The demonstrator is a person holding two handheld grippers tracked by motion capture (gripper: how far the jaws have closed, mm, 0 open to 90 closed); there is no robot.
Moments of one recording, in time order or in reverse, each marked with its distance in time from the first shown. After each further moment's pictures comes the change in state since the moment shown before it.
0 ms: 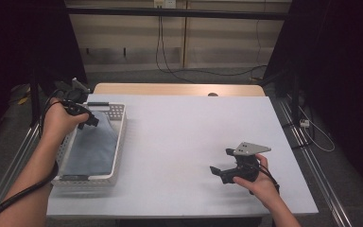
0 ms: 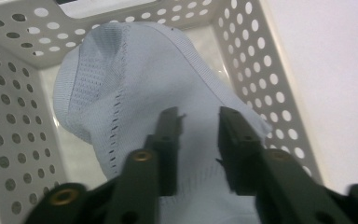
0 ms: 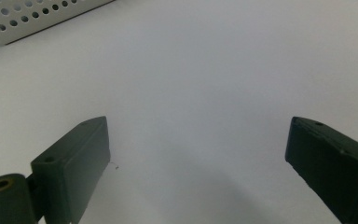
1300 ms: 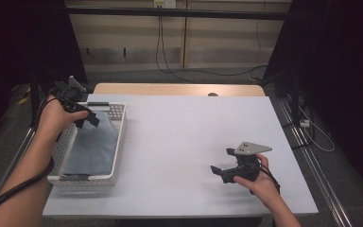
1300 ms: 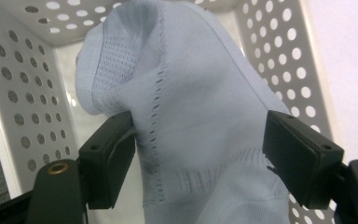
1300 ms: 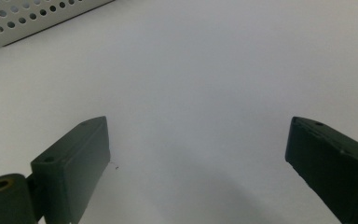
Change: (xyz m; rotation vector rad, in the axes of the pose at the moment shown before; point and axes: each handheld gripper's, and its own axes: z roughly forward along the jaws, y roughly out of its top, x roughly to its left) left arm 0.014 0.007 -0.004 0.066 0.003 -0.066; right arm -0.002 0.000 -0.001 -0.001 -0.003 0.008
